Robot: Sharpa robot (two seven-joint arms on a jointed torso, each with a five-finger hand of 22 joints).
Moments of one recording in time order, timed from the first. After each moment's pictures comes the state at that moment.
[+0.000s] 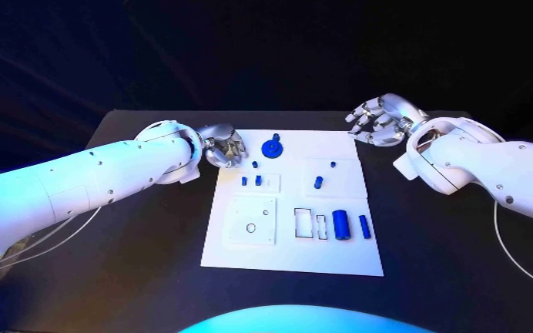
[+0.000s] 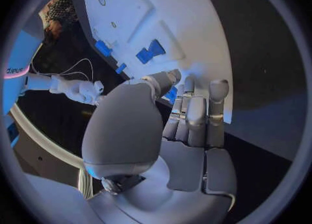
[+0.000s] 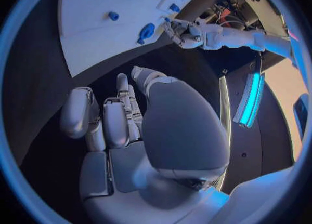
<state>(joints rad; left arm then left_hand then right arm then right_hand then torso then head) 1.17 -0.74 -0.04 1.22 -1.21 -0.05 0.01 1.40 -0.25 0.69 0.05 0.08 0.85 0.17 0.28 0.28 1.02 0.10 0.42 0.20 1.27 0.02 1.37 0.91 0.15 1.03 0.12 1.10 0.86 1.32 -0.87 -0.16 1.47 -0.98 -0.44 -0.06 1.48 -0.25 0.48 0.22 0.18 0.87 0.16 0.33 0.25 1.04 0.09 0.35 0.34 1.47 0.01 1.30 1.21 0.08 1.40 0.11 1.14 1.31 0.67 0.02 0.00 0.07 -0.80</state>
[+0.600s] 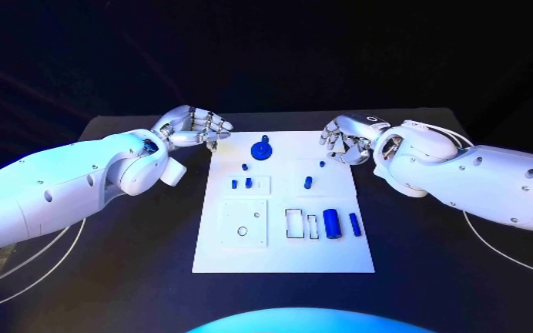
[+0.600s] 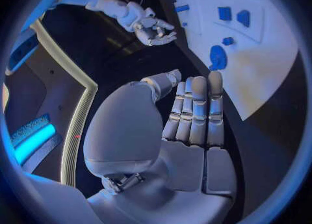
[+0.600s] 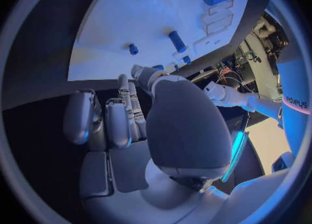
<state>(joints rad) 1.17 -0.87 -0.03 1.35 -0.44 -0.11 0.29 1.38 -0.21 0.62 0.02 0.08 0.89 0.18 0.31 0.30 1.00 0.11 0.43 0.21 1.05 0.04 1.13 0.54 0.17 0.91 0.14 0.95 0.73 1.28 -0.80 -0.17 1.45 -1.49 -0.32 -0.12 1.43 -0.28 0.56 0.15 0.15 0.93 0.14 0.32 0.25 1.10 0.07 0.22 0.19 1.46 -0.01 1.32 1.24 0.08 1.42 0.08 1.18 1.31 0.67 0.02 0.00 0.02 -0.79</state>
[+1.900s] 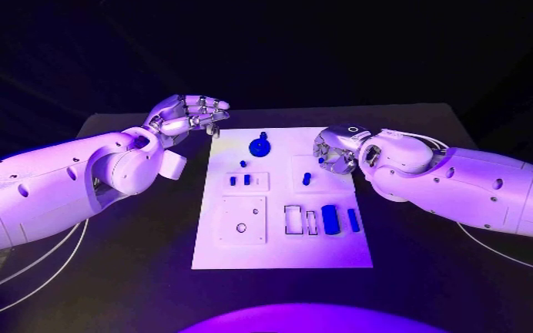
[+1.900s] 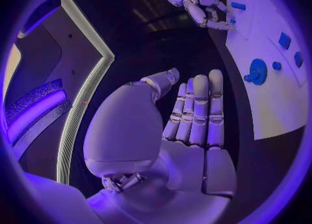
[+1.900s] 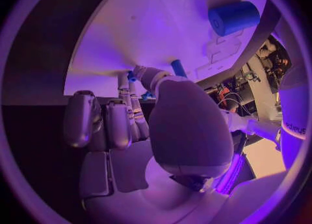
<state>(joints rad) 1.17 -0.93 -0.02 1.46 -0.16 -0.11 0.39 1.38 -0.21 0.58 0.03 0.08 0.85 0.21 0.30 0.30 0.98 0.13 0.43 0.21 1.03 0.06 1.10 0.53 0.17 0.92 0.14 0.89 0.68 1.23 -0.74 -0.17 1.41 -1.68 -0.24 -0.19 1.38 -0.28 0.58 0.13 0.16 0.96 0.15 0.31 0.26 1.15 0.08 0.19 0.16 1.47 -0.01 1.34 1.26 0.08 1.43 0.10 1.22 1.31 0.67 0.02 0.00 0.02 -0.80</state>
